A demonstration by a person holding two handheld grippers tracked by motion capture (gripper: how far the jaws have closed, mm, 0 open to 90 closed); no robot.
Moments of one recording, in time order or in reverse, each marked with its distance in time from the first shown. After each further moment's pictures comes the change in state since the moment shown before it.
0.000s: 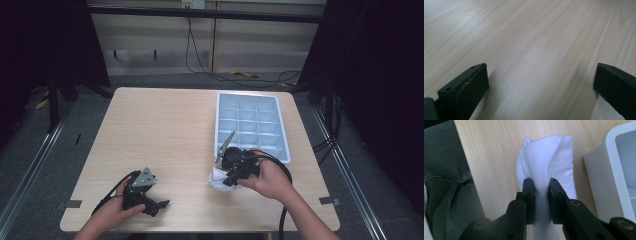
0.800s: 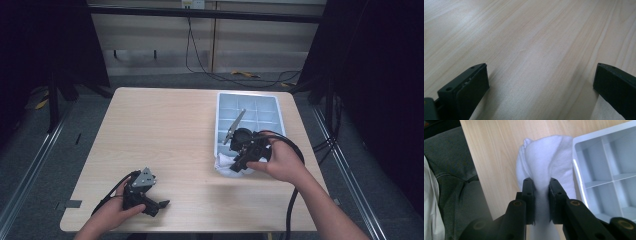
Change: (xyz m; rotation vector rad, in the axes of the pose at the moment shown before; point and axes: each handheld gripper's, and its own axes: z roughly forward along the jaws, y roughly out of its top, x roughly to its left) left arm -0.001 0.000 0.000 -0.010 0.001 -0.011; right arm -0.018 0.006 -0.054 -0.007 -0.004 0.007
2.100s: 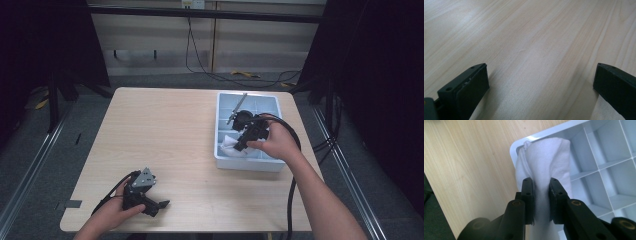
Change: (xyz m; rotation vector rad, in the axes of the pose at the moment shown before) left arm 0.000 0.000 0.000 -0.002 -0.001 0.001; right arm -0.065 0.007 0.015 0.008 -0.089 0.067
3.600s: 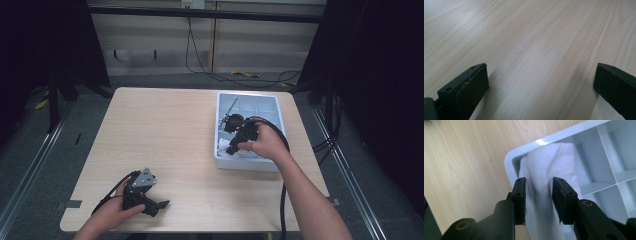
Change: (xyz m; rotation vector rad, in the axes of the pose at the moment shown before) left arm 0.000 0.000 0.000 -0.001 0.000 -0.002; right arm -0.009 0.012 0.034 0.016 0.053 0.013
